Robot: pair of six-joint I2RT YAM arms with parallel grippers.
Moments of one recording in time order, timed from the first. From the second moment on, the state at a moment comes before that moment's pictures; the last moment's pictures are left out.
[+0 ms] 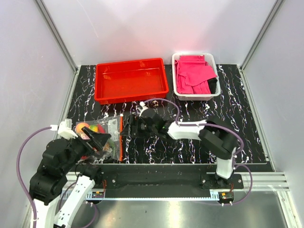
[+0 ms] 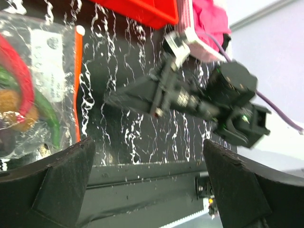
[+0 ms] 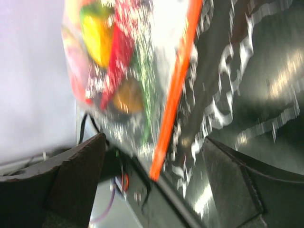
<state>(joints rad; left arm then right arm) -0.31 0.26 0.96 -1.06 0.08 -0.79 0.99 1.86 1.07 0.28 -0.24 1.01</state>
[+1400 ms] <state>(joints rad) -0.59 0.69 0.73 -0.63 0.14 -0.67 0.80 1.88 1.03 0.39 -0.31 1.14</state>
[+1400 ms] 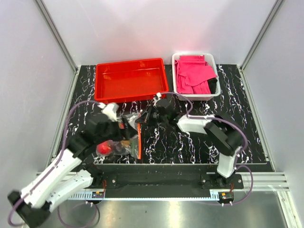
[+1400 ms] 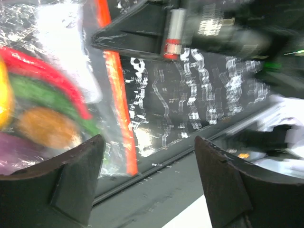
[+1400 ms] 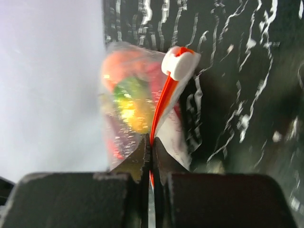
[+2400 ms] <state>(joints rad) -0.89 1.04 1.01 -0.62 -0.32 -0.45 0.78 1.30 0.93 0.05 -0.19 1.06</state>
